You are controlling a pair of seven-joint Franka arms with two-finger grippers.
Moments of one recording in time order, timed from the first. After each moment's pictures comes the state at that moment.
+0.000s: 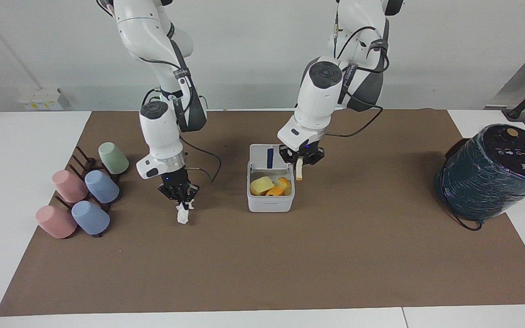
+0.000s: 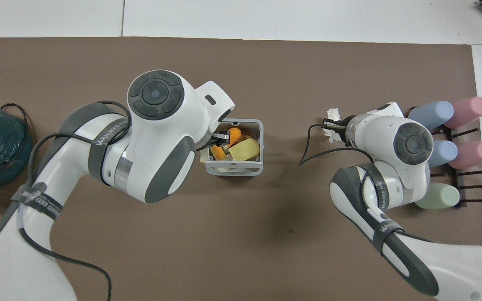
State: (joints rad) left arm -0.62 0.27 0.03 -1.63 -0.11 1.99 -0.45; right arm 0.14 0.22 0.05 -2.11 -0.06 2.69 0.49
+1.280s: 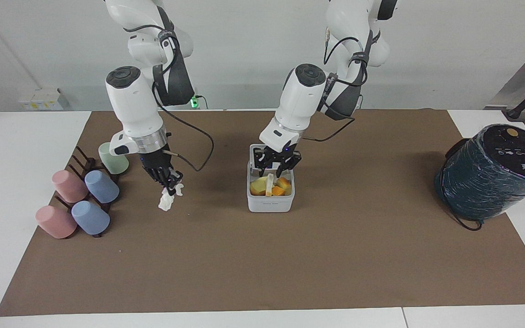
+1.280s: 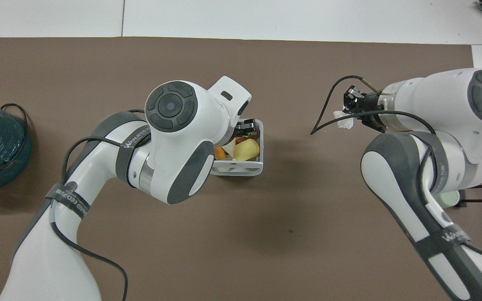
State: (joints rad) left arm -0.65 0.32 0.05 -1.60 -0.18 2.10 -0.56; right arm 0.12 0.13 0.06 -1.87 0.12 2.26 0.85
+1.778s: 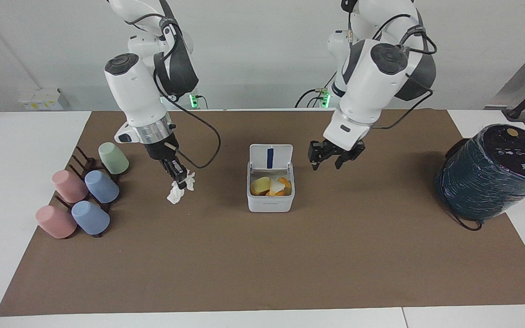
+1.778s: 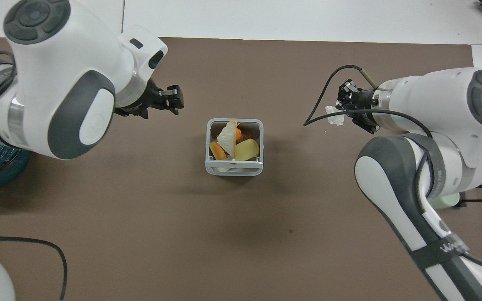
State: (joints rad) left arm -0.42 0.30 0.07 -1.39 -0.12 1.71 -0.36; right arm 0.15 0.12 0.07 -1.85 0.13 2.28 1.03
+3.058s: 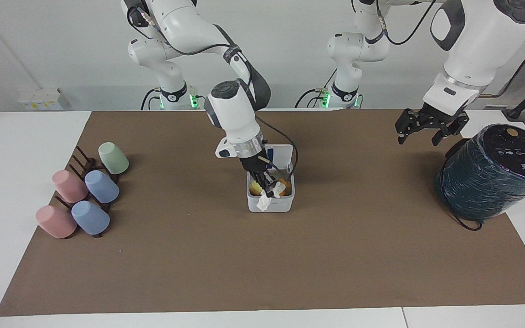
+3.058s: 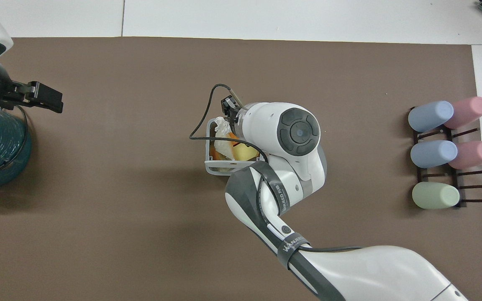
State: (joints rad) left arm -0.16 0.16 0.06 -1.37 -0.01 1.55 0.02; right arm 0.50 0.43 0.07 -1.67 0.13 2.53 1.46
